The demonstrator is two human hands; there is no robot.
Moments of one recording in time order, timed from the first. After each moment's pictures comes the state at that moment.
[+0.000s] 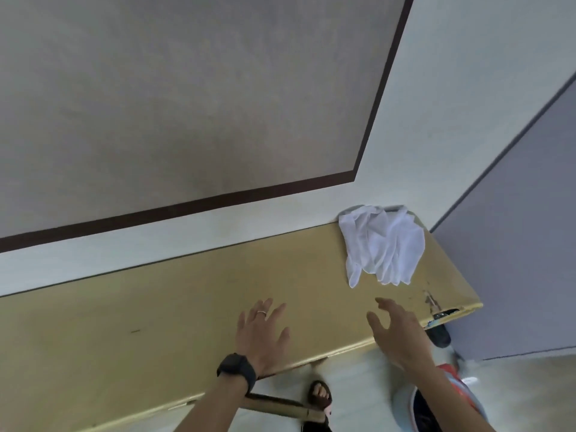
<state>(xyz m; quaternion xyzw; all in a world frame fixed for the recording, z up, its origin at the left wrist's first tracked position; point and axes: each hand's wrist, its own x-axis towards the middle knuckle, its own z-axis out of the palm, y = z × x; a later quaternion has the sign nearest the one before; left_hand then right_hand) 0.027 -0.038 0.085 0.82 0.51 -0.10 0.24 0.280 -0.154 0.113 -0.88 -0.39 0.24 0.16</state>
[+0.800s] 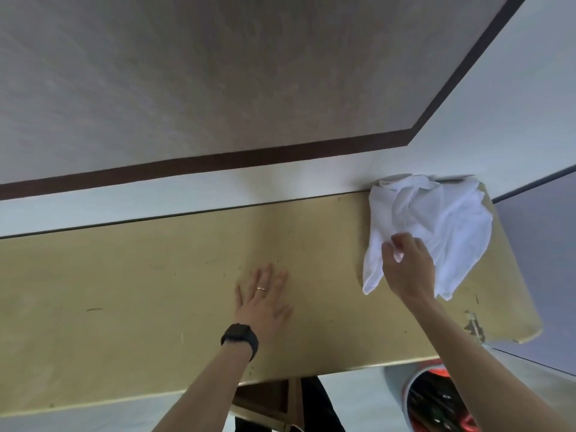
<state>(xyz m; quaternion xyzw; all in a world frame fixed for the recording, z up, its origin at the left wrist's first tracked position) 0.099 0.051 -0.049 0.74 0.55 -0.21 0.32 0.394 0.038 0.005 -0.87 -0.37 0.25 0.20</state>
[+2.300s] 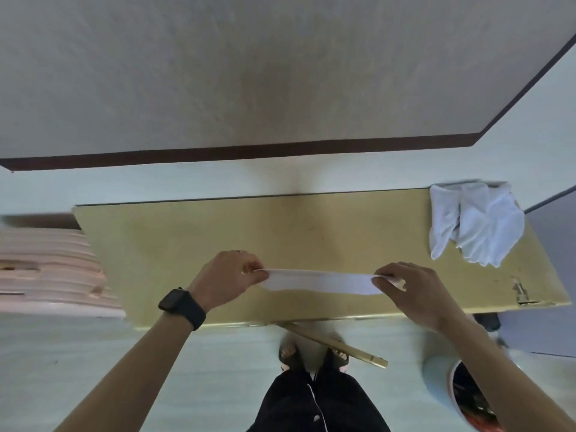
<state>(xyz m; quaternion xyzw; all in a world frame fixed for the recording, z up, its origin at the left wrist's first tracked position) -0.215 0.025 0.166 0.78 0.53 0.00 0.33 0.142 -0.084 0.161 -0.70 -0.63 0.30 0.16</state>
